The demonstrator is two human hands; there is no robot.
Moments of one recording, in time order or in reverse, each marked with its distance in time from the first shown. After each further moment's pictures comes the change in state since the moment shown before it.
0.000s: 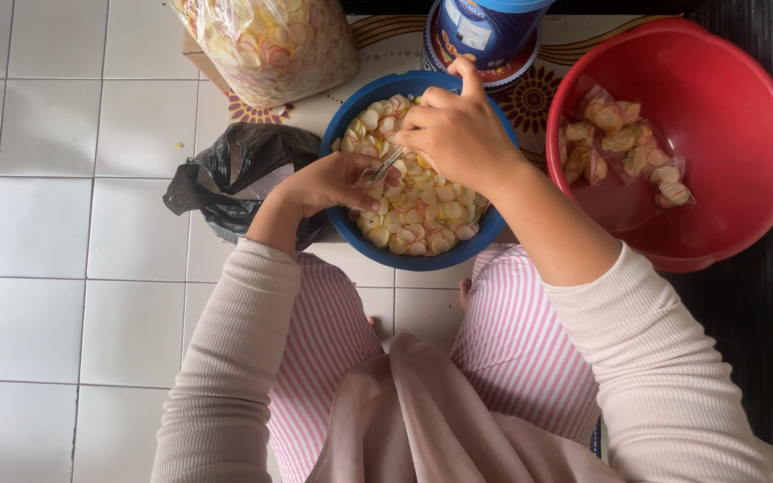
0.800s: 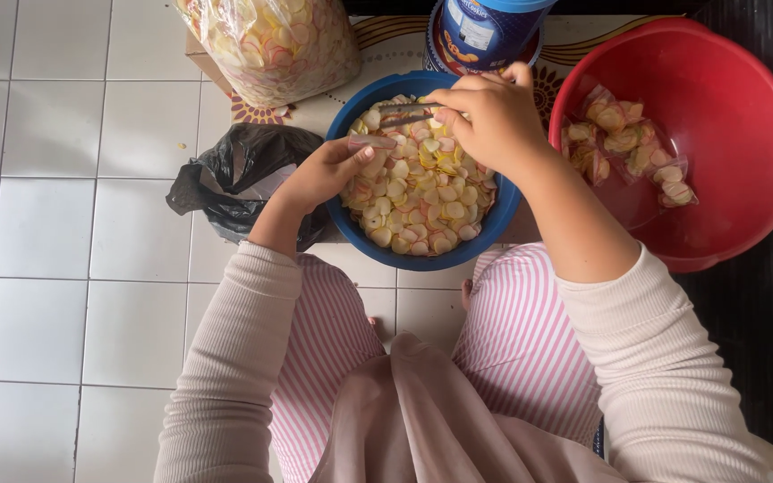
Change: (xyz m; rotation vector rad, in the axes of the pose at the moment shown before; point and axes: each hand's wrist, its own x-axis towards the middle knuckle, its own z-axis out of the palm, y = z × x) left_hand -0.002 0.000 0.000 0.069 0.184 0.377; right_hand -0.026 0.026 0.013 0.275 -0.112 0.448
